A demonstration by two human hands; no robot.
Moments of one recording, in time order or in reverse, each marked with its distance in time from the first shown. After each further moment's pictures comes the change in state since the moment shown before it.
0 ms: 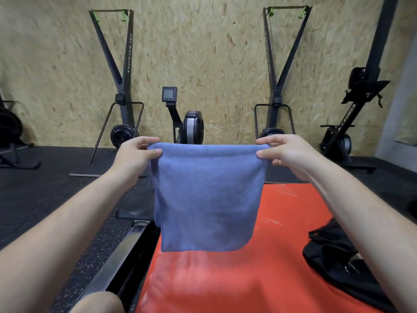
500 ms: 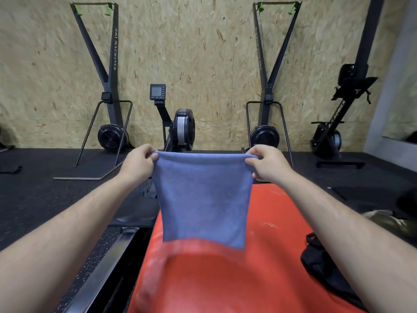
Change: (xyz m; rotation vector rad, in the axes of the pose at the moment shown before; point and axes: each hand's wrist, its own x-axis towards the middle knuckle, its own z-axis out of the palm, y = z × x) left_hand 0.057 -0.039 0.052 0.532 -0.017 0.161; right_hand 0.061 0.060 0.030 -0.337 0.150 -0.072
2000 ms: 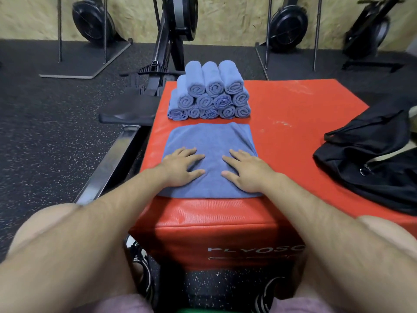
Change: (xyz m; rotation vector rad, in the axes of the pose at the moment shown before) left_hand -0.201 -0.124 0.177 0.426 -0.892 0.139; right_hand -0.163 0.162 0.176 -0.725 -0.771 -0.165
